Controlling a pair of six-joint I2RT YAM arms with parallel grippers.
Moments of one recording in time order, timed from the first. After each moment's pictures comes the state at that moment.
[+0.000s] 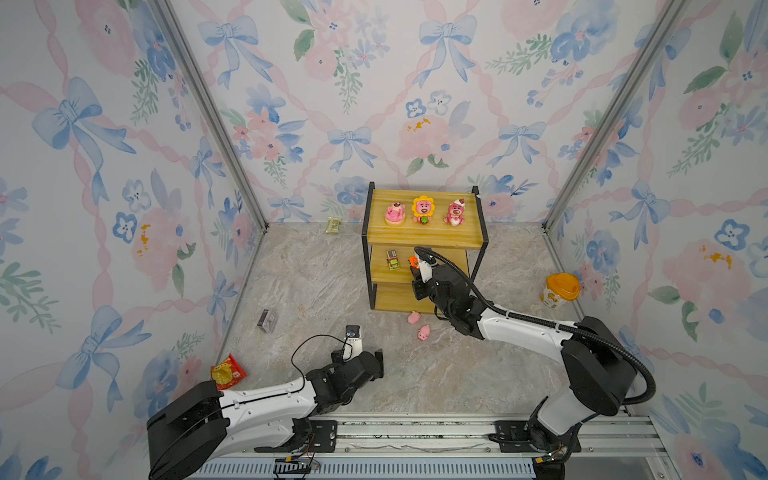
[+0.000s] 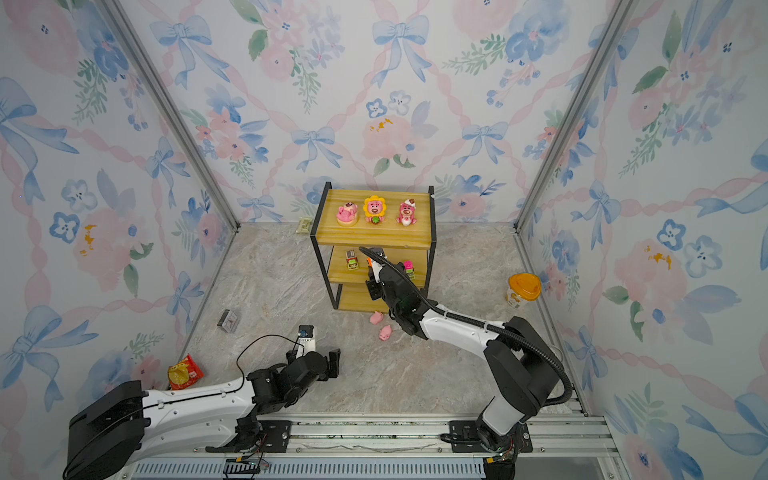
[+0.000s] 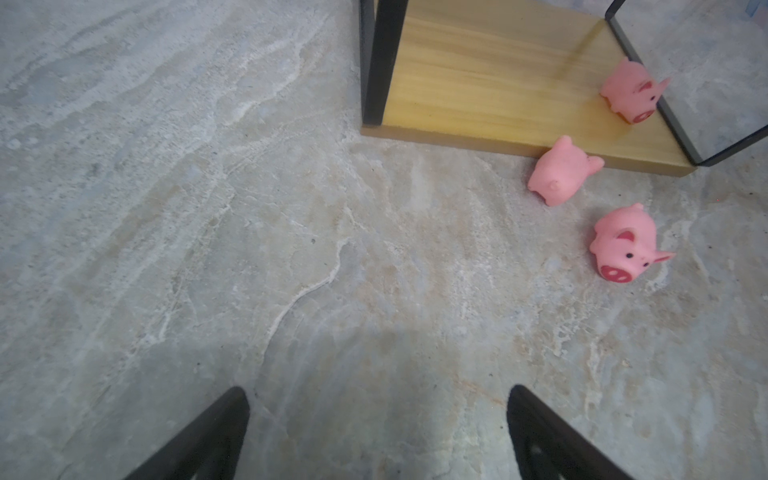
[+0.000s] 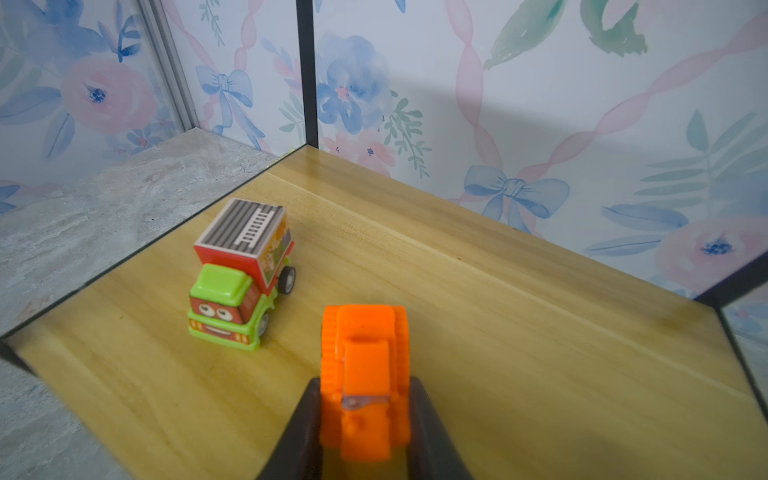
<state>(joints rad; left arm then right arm) -1.04 1.03 0.25 -0.04 -0.59 -0.79 0.76 1.62 0.98 0.33 0.34 0.01</state>
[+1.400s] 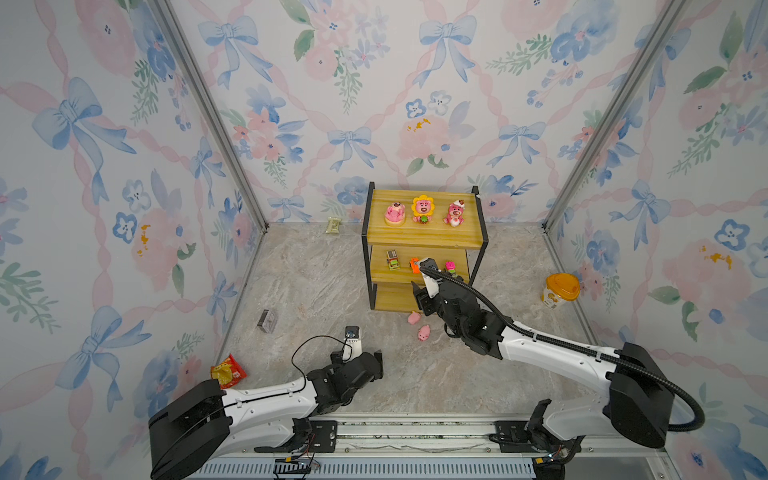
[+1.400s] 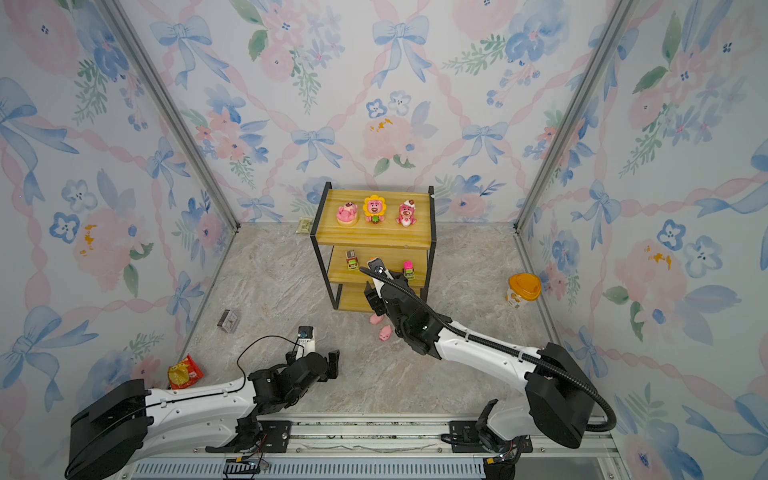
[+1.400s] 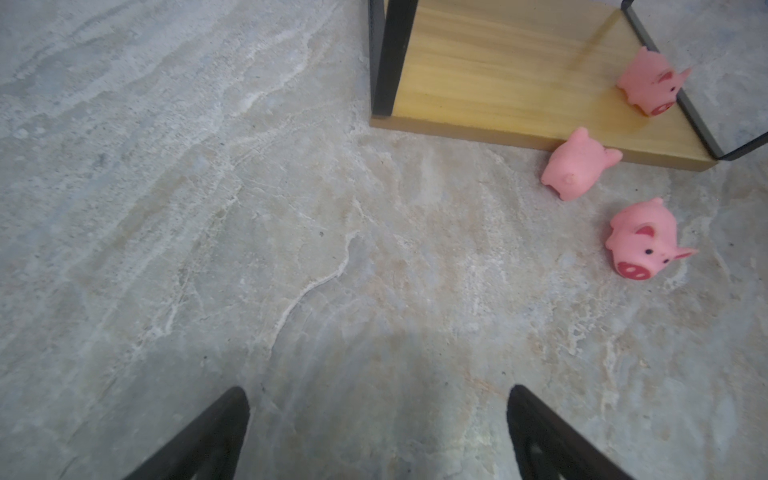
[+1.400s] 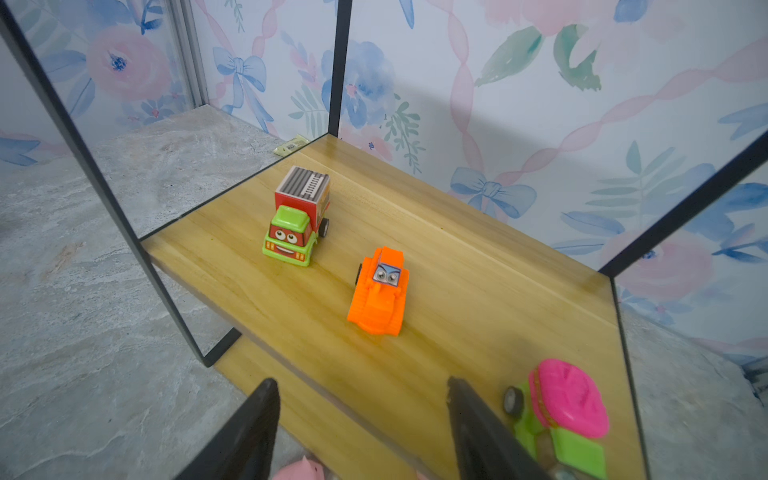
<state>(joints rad) -1.04 1.05 0.24 -0.04 -0.60 -0.80 0.90 1.36 0.87 0.13 0.48 -0.04</state>
